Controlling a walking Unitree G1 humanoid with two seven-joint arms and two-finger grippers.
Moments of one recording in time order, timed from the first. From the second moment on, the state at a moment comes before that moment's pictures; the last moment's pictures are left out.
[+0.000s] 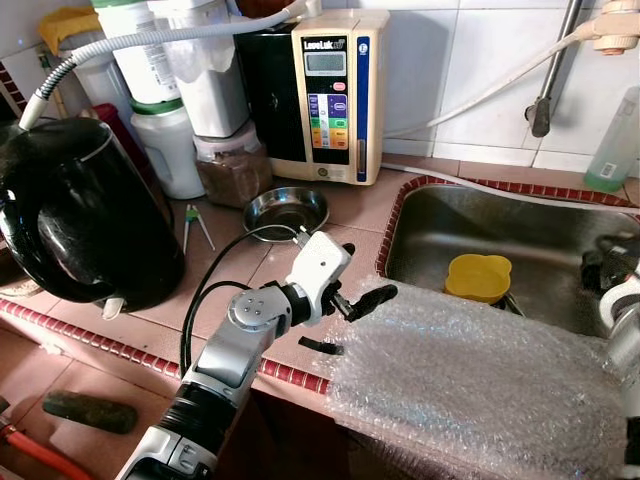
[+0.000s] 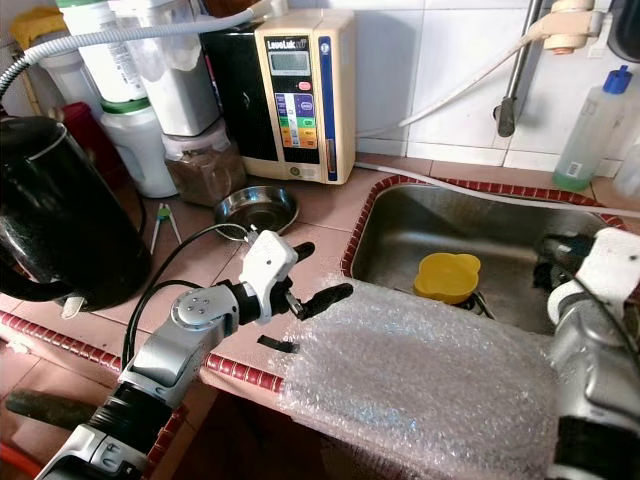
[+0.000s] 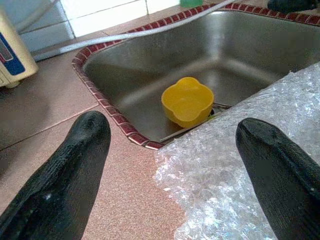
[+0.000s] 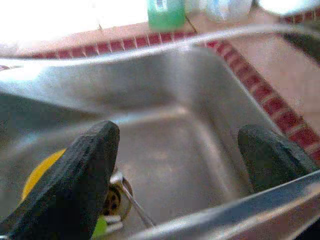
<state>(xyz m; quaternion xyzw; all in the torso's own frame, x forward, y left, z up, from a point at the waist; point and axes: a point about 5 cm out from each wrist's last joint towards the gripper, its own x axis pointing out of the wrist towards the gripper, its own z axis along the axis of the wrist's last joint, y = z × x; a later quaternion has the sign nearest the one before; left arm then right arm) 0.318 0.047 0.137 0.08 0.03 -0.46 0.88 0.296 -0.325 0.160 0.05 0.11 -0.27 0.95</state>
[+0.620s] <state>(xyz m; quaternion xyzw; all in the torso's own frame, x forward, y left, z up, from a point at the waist) 0.318 0.047 0.136 0.09 0.03 -0.46 0.88 0.298 -0.331 0.159 0.18 0.15 -0.30 0.93</state>
